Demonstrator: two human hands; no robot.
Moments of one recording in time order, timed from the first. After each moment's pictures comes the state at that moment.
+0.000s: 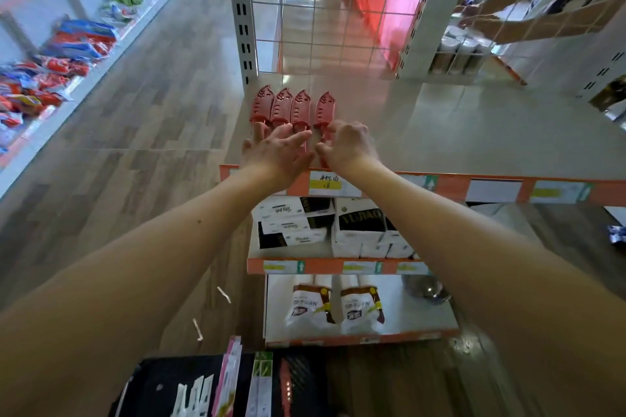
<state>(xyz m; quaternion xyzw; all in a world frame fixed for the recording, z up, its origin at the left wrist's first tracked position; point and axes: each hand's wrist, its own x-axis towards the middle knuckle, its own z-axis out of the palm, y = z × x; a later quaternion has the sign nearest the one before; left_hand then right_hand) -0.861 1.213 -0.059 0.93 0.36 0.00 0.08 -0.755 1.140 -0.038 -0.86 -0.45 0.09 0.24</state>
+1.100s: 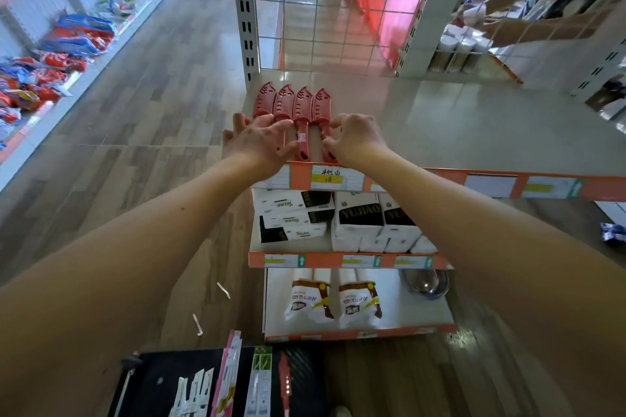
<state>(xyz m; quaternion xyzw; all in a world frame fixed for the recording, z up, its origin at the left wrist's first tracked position) -0.884 1.211 -0.041 0.89 0.43 0.05 0.14 -0.758 1.129 -0.017 -0.85 -0.47 0.10 0.20</state>
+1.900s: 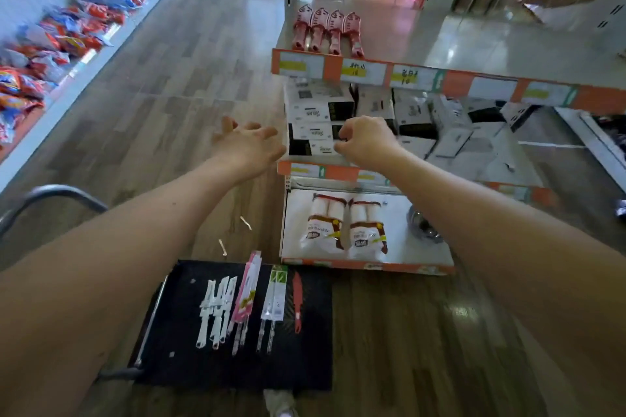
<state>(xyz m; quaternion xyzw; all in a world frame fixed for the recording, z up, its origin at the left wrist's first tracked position) -1.039 1.074 -0.086 0.87 0.48 -0.04 0.11 -0.878 0.985 -0.061 -0.84 -0.50 0.16 0.13</state>
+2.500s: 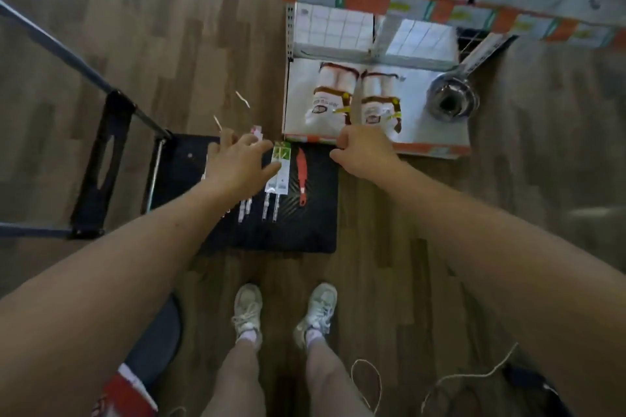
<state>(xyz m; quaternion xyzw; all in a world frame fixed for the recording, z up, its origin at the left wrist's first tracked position) -1.141 0.928 -0.303 0.86 0.45 -0.17 0.17 -0.971 0.850 -0.266 -0.82 -0.48 0.31 0.03</state>
